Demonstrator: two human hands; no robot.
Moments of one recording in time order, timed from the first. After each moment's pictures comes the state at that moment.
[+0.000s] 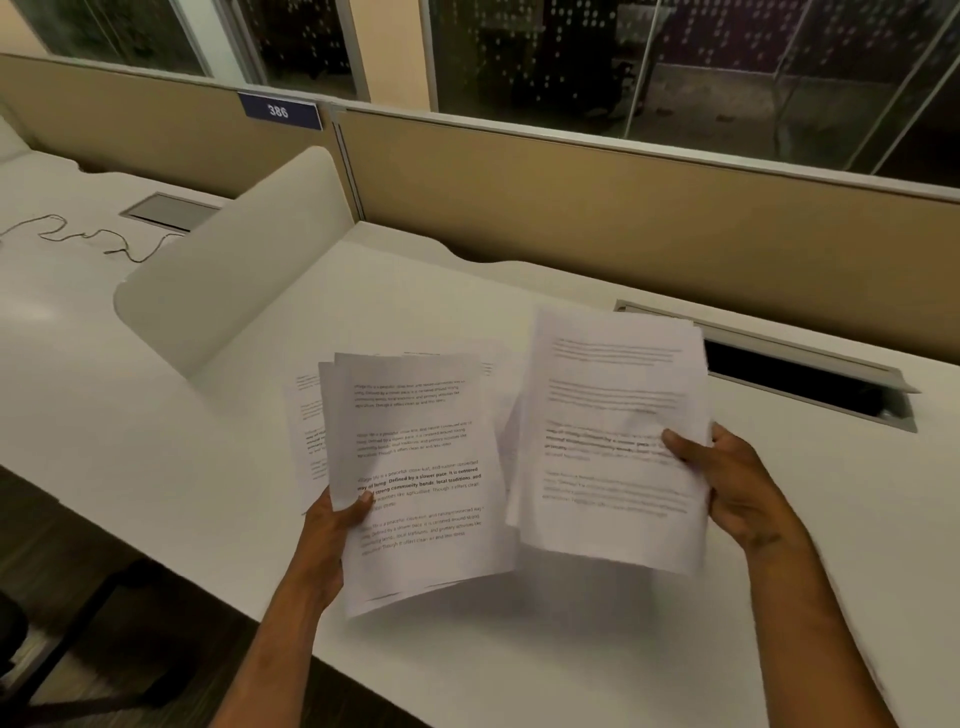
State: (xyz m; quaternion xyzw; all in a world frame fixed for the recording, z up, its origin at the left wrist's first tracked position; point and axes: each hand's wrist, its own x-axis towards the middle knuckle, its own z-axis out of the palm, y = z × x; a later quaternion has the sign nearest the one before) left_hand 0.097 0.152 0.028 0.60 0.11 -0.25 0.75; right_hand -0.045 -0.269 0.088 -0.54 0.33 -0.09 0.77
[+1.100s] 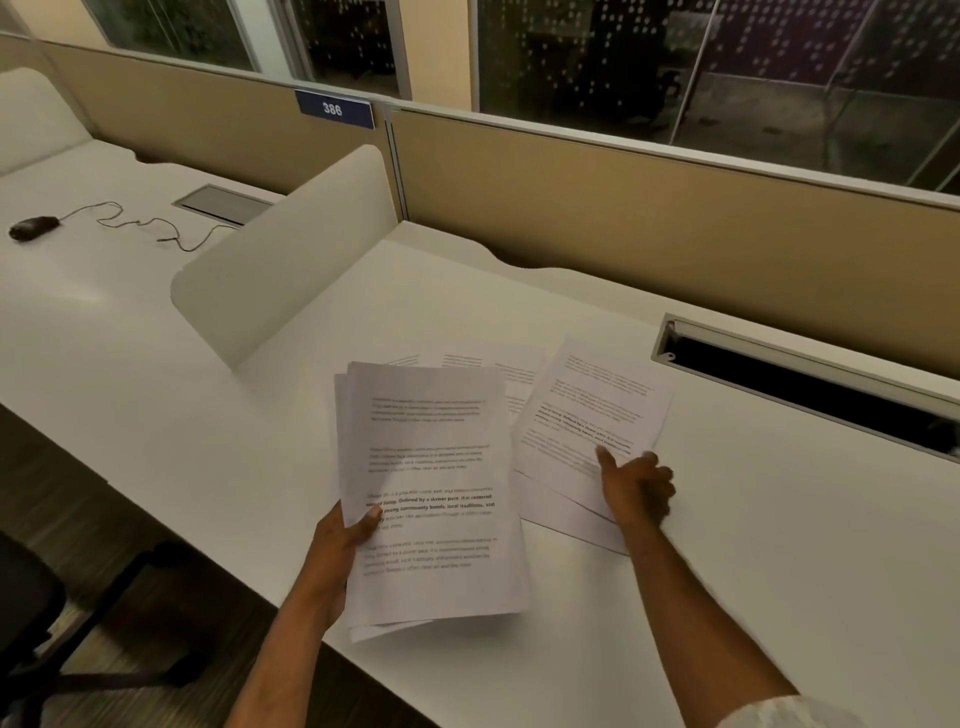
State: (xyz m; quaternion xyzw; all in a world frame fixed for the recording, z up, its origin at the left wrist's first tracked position) left_hand 0.102 0.197 0.019 0.61 0.12 -0.26 0.74; right_hand 0.062 -0.155 0.022 -0.76 0.55 0.00 0.33
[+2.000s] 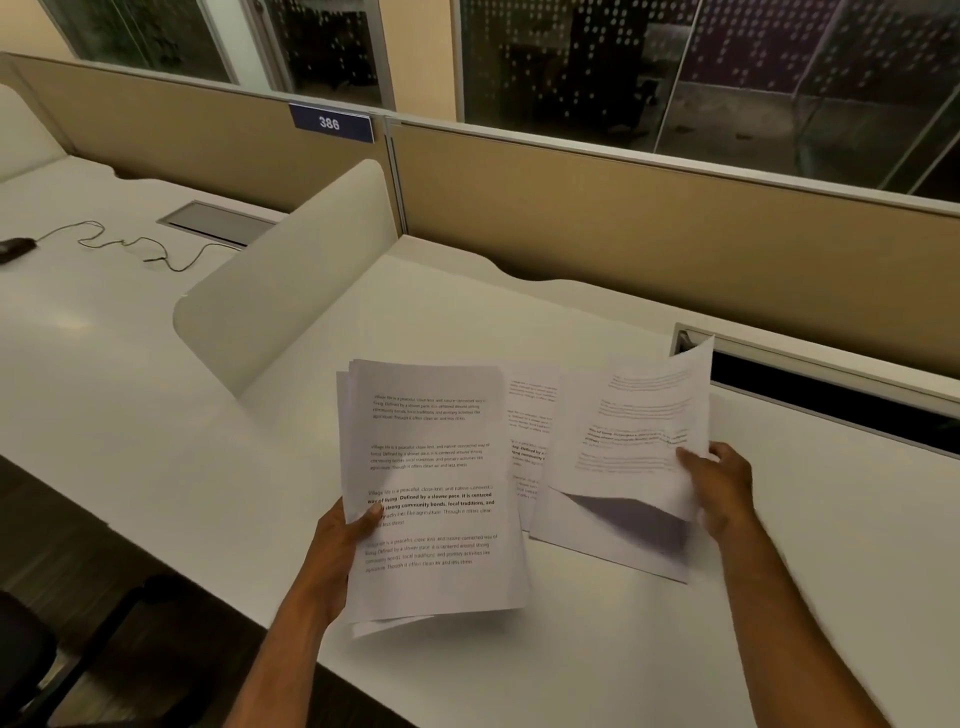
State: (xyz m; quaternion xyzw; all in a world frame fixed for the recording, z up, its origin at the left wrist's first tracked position) left_hand 0.164 0.225 0.020 0.62 0.10 -0.27 0.73; right_hand 0.058 -0.213 0.033 -0.62 0.53 -0.16 0.55
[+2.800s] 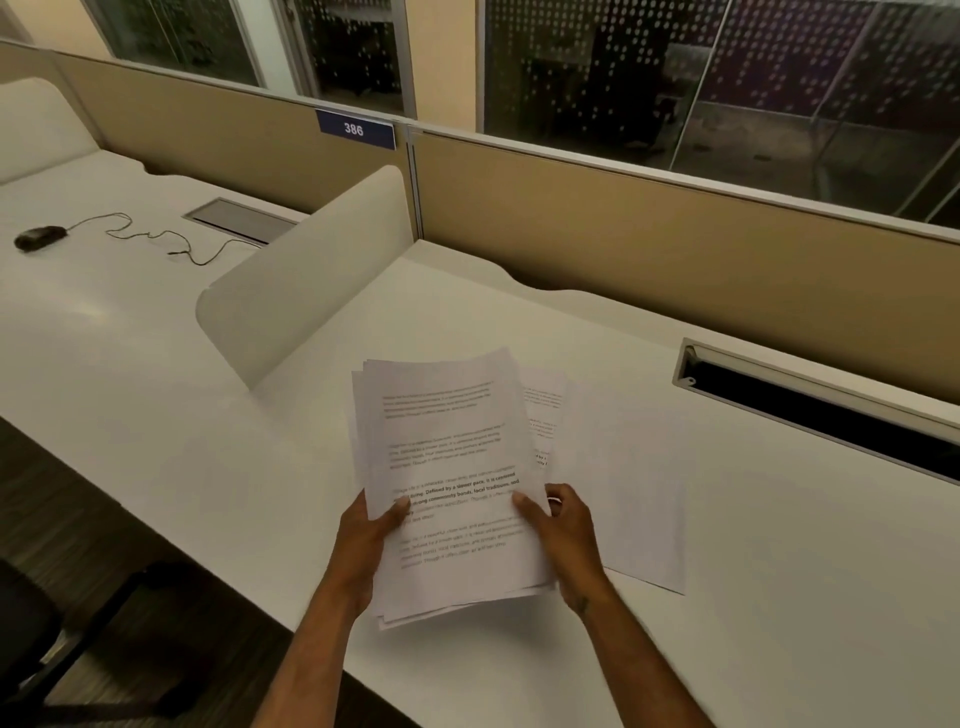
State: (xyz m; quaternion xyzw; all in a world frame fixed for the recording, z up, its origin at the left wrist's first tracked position) left_hand 0.146 0.196 0.030 0.62 0.09 -0.24 0.74; right_hand 0.070 -0.032 0.038 -0.65 0.35 -0.04 0.67
